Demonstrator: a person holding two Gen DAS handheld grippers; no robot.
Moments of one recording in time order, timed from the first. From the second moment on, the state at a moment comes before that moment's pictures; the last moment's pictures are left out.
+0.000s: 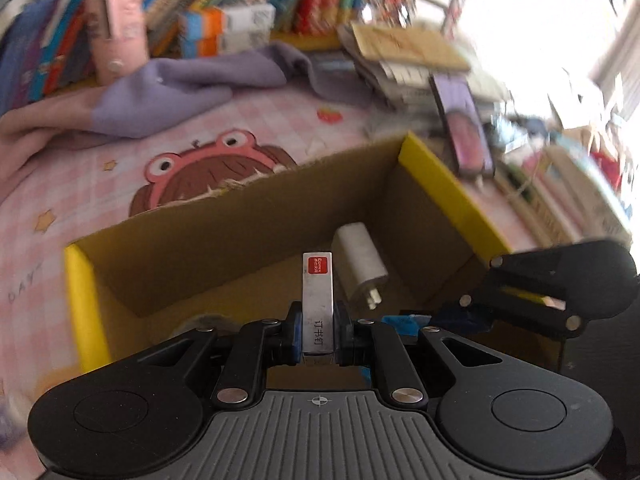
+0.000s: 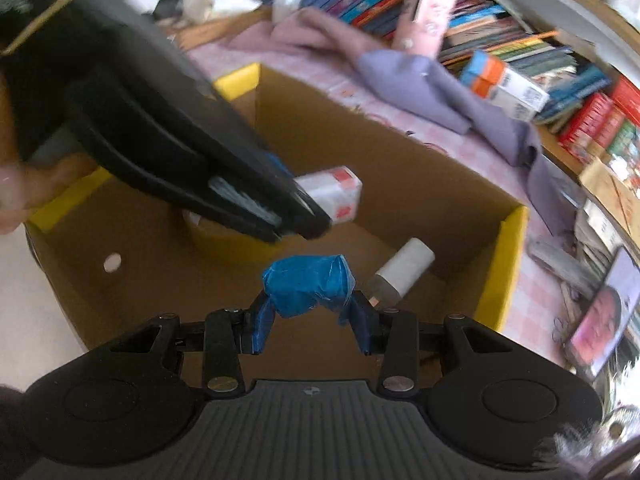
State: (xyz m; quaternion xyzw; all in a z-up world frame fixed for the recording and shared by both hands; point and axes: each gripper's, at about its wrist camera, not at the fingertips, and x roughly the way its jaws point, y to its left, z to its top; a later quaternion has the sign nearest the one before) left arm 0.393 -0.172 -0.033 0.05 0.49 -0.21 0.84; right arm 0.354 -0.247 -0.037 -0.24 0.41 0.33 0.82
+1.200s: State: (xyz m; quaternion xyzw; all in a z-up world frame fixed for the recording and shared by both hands) left arm 0.311 -0.136 0.053 0.02 0.33 -0.14 0.93; right arm 0.332 -0.274 0.004 -0.13 0.33 0.30 0.89
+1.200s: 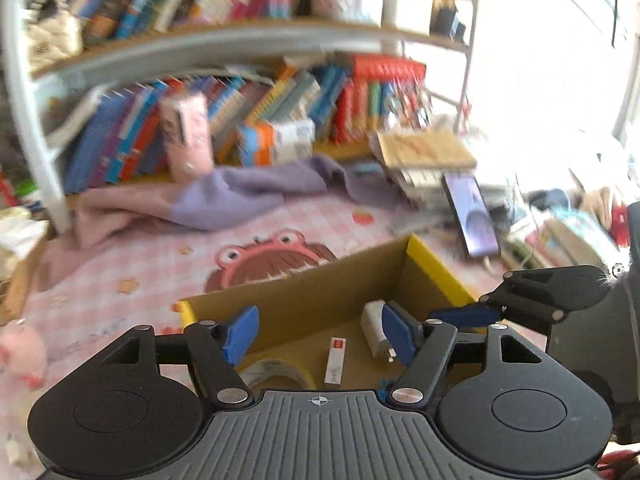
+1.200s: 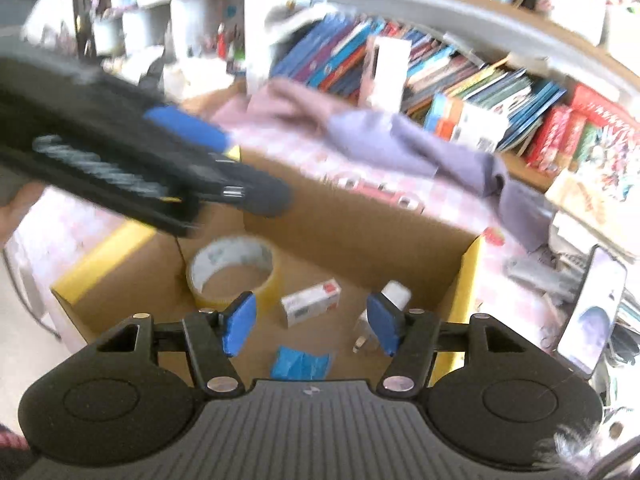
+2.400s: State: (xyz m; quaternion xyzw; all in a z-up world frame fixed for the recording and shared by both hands) left arm 0.141 -0.047 0.041 0.01 0.25 -0.10 0.96; right arm 0.167 -0.258 0.029 -0.05 0.23 0.07 0.97
